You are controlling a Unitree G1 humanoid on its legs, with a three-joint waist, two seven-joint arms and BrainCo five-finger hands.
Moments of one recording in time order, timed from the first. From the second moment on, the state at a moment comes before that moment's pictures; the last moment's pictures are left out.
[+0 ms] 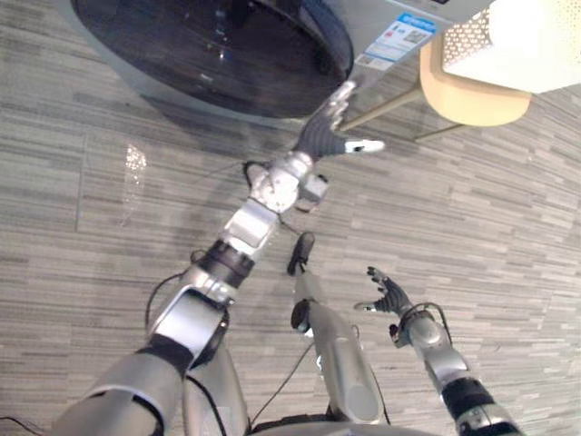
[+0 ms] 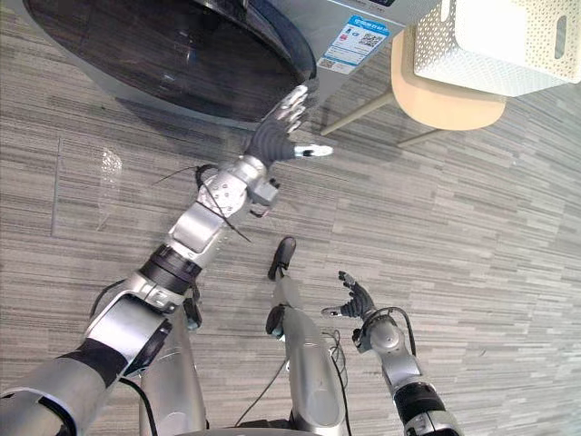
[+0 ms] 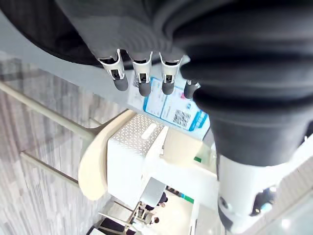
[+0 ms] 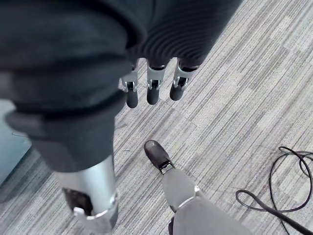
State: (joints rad) left arm -0.93 0.17 -0.43 0.35 -0.21 -0.03 0.01; right arm -0.12 -0.26 0.14 0.53 -0.13 -0.04 0.09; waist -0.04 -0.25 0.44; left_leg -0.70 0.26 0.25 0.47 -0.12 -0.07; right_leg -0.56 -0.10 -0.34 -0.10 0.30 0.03
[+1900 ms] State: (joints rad) left arm -1.27 0.46 -0.42 0.58 0.08 -0.05 0.43; right arm 0.14 -0.20 0.17 0.13 -0.03 -0.20 -0.02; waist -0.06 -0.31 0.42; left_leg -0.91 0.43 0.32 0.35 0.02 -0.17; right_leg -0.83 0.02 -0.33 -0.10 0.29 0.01
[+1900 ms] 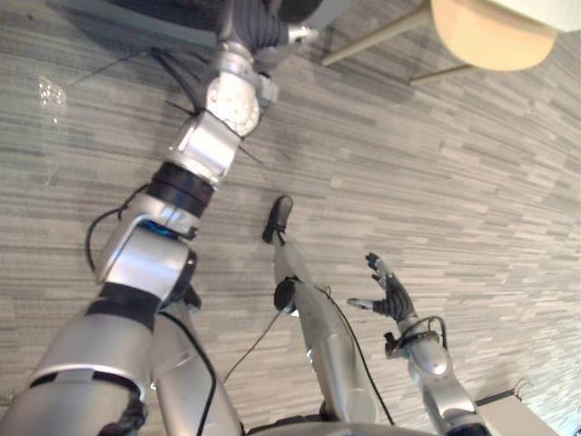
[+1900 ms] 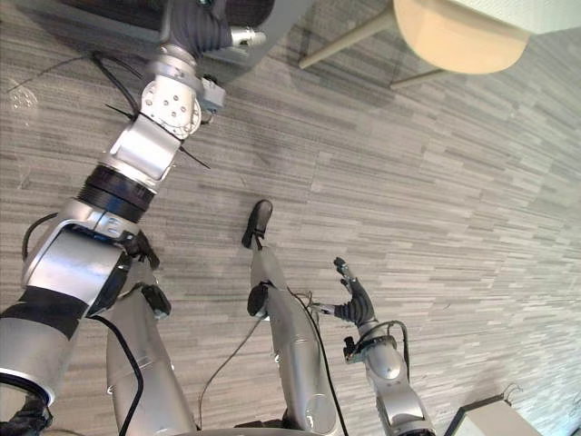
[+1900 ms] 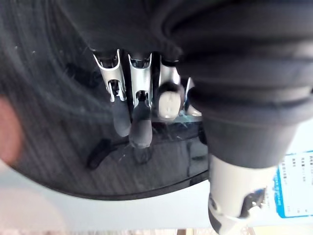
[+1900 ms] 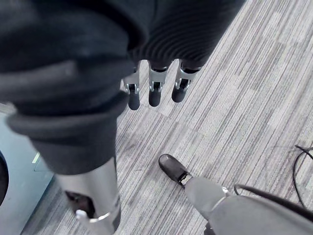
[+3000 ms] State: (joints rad) left arm 0.22 0.11 0.21 0.72 -0.07 -0.27 0.31; right arm 0.11 -0.13 0.03 0.88 -0.07 -0.15 -0.07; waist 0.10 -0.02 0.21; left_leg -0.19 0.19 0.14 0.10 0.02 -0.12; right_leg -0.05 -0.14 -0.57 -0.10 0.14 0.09
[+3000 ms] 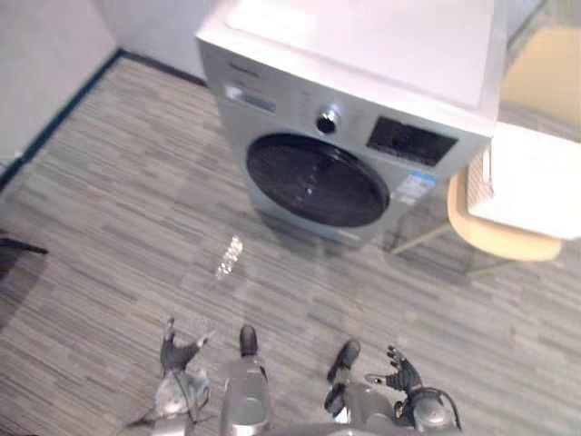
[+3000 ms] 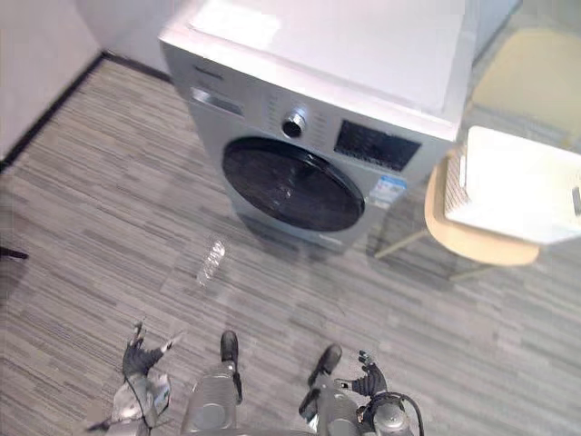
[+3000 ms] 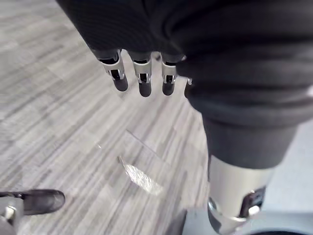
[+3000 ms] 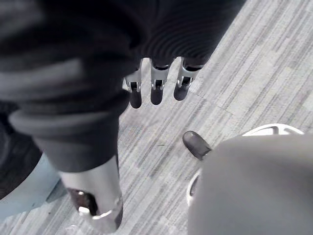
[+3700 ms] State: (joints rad) left arm 0.28 -0.01 0.31 0.91 -0.17 -0.19 0.19; right arm 0.08 -0.06 -0.18 1.08 -0.05 -0.08 -0.09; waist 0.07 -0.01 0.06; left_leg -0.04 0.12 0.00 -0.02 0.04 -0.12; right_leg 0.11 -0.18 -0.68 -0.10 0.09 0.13
